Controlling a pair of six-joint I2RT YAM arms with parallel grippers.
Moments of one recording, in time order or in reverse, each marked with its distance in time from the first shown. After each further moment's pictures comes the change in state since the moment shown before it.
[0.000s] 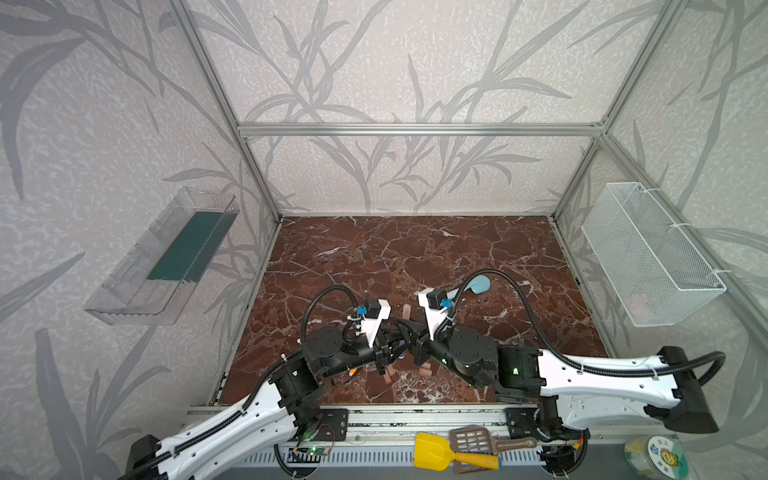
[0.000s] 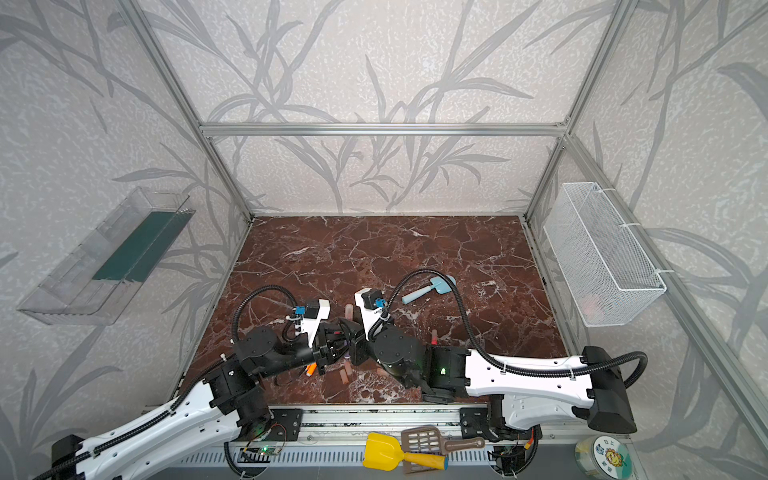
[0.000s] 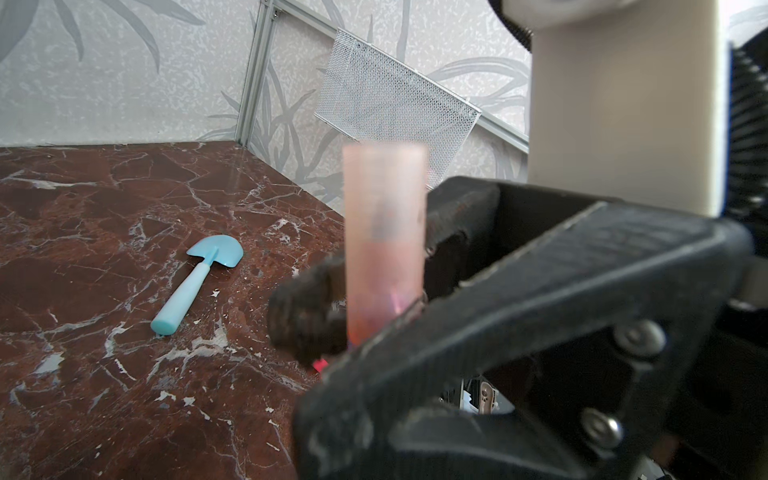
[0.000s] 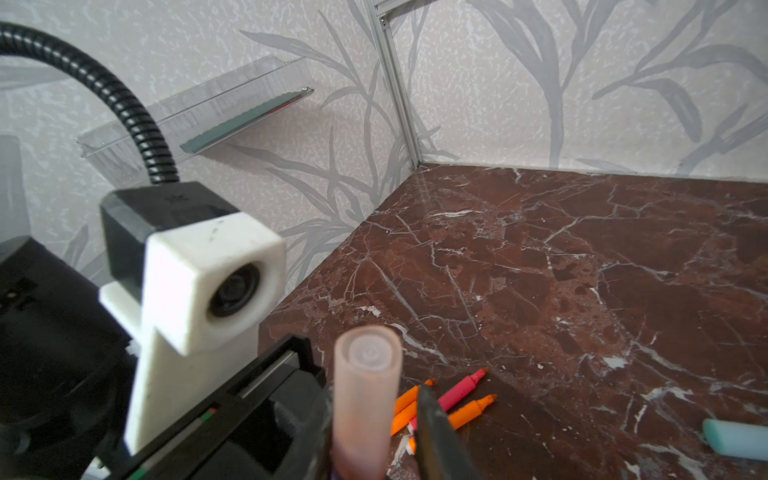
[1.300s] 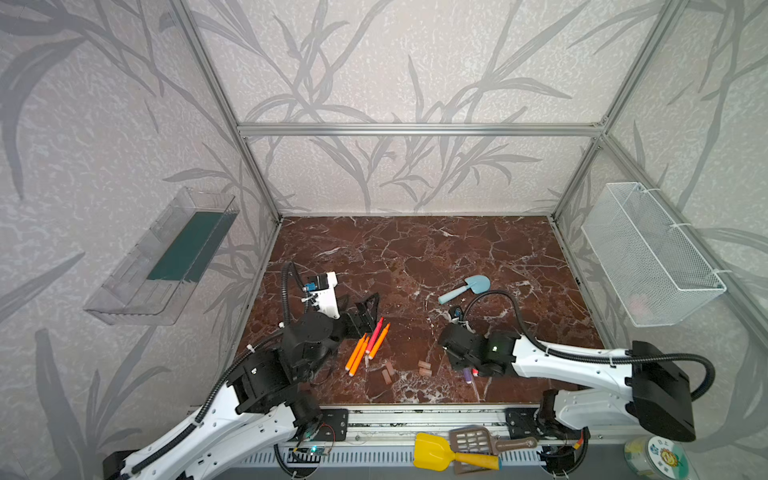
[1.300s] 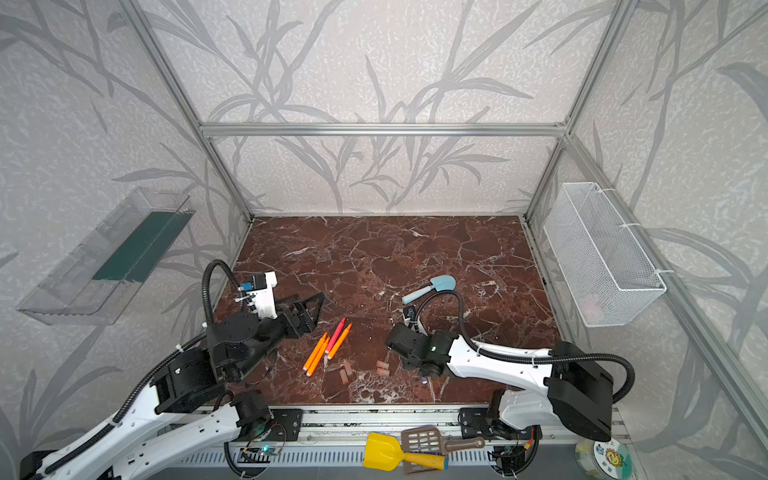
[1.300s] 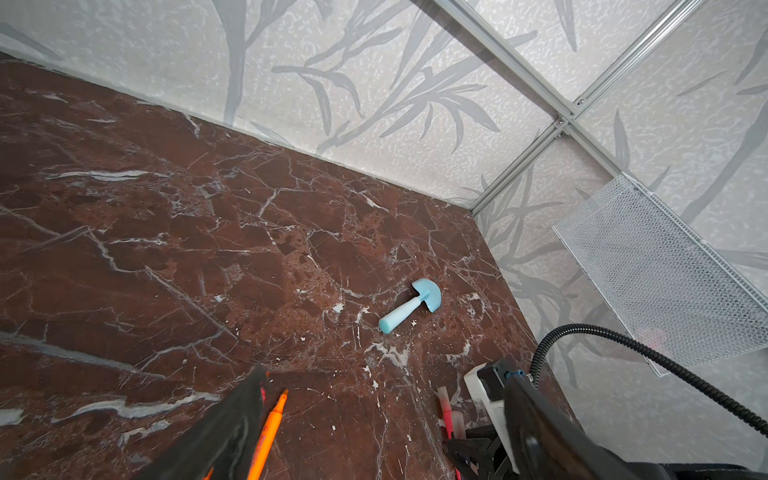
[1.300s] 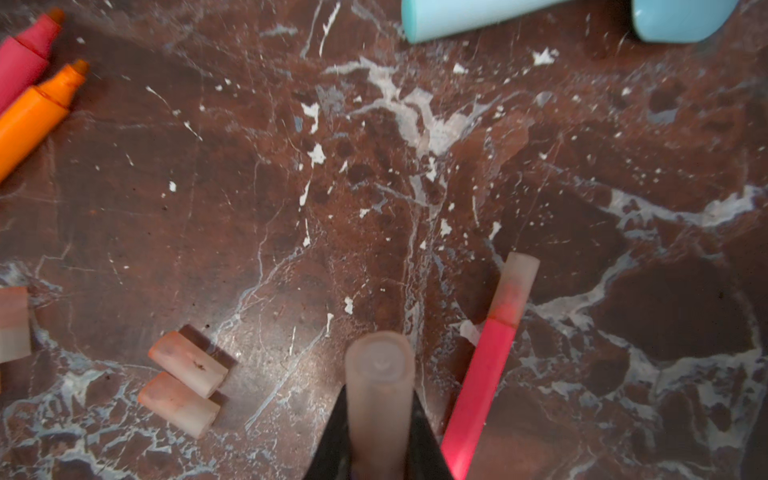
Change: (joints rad) left arm -0.006 -0.006 0.415 -0.721 -0.776 -0.300; right arm -0.296 0.149 -0.174 -0.676 -0.182 0.265
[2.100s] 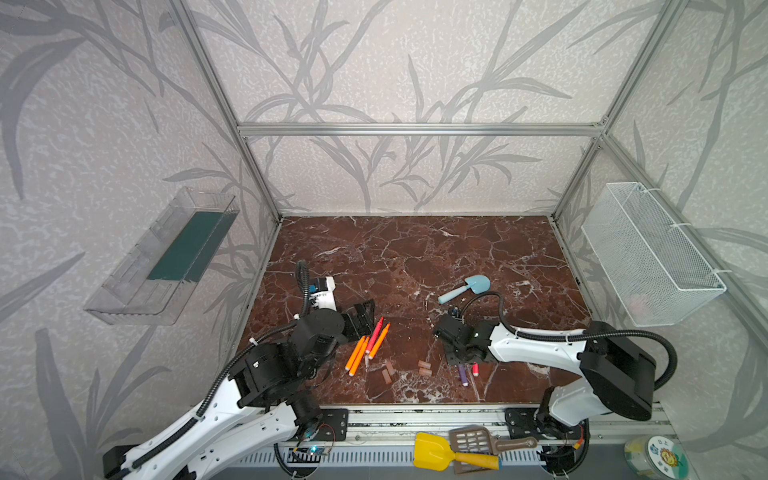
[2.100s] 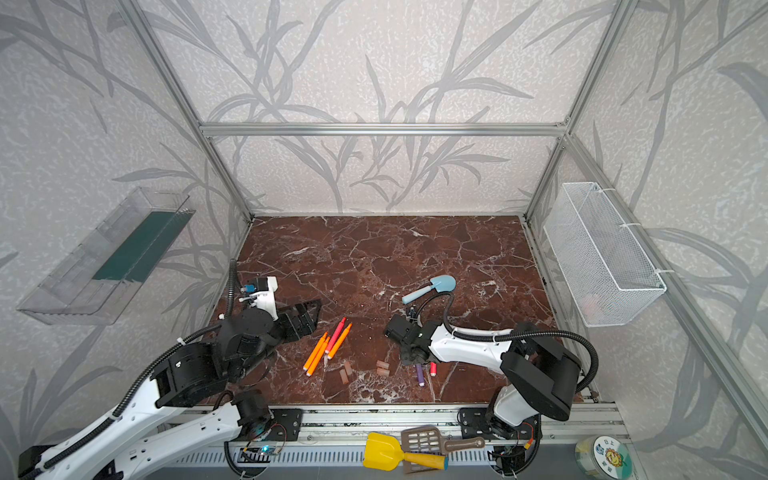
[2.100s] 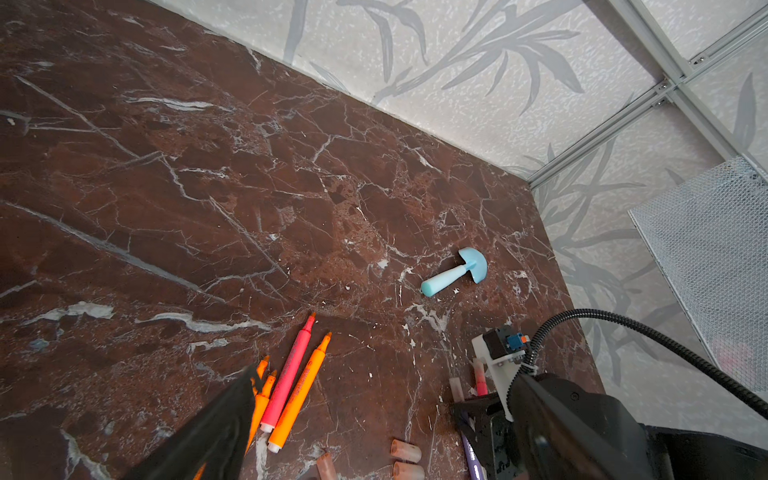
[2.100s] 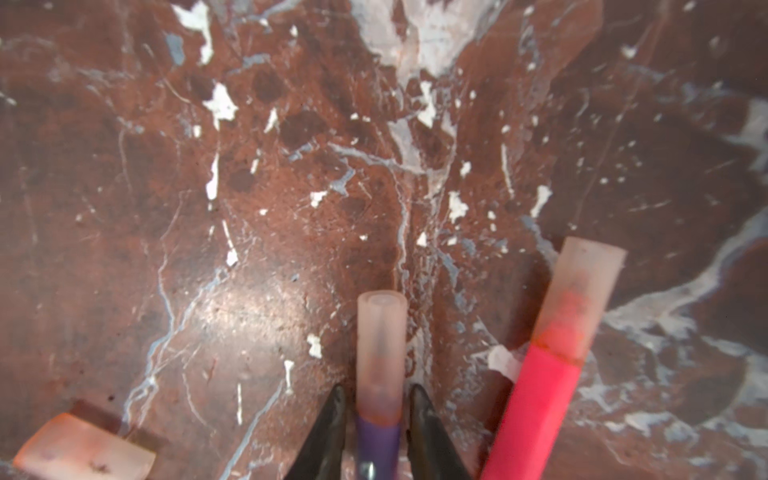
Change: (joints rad) left arm 0.000 0.056 0.058 -0.219 -0.019 -0.146; right arm -0.110 0.162 0.031 0.024 -0.114 0.047
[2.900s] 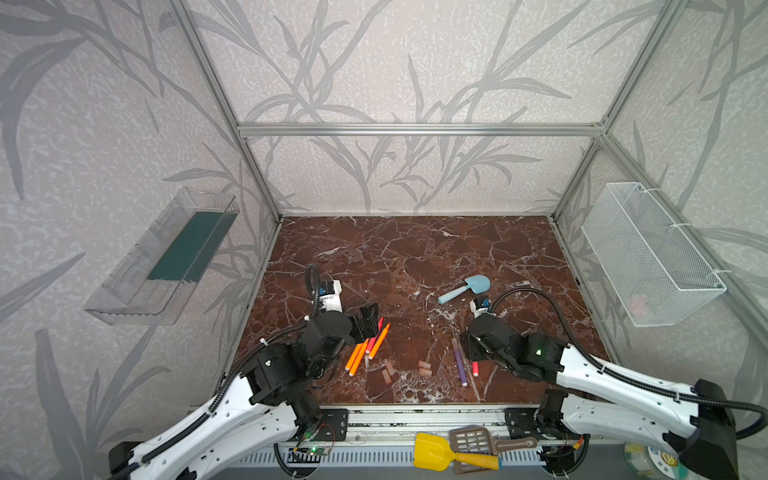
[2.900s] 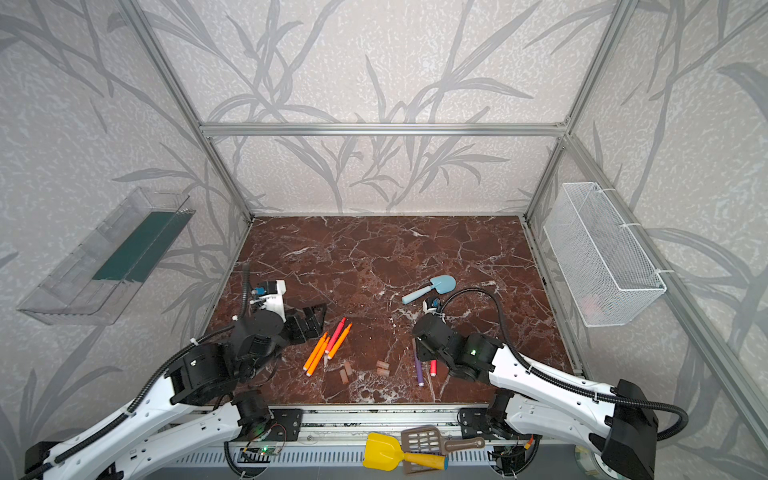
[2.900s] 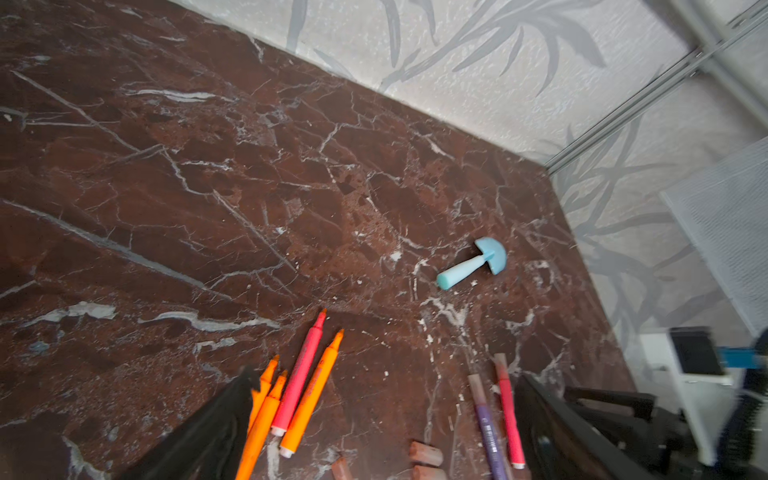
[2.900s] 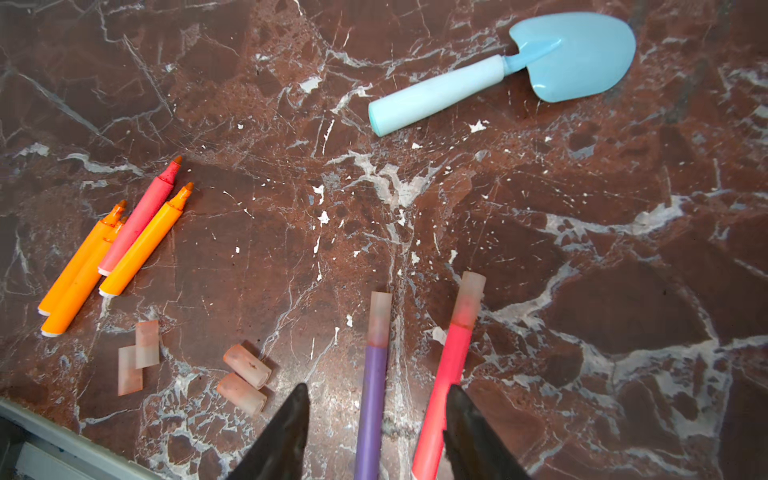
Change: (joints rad) left arm 0.000 0.032 -0.122 0.077 0.001 0.054; right arm 0.009 -0.528 -0.099 -0.035 0.077 -0.069
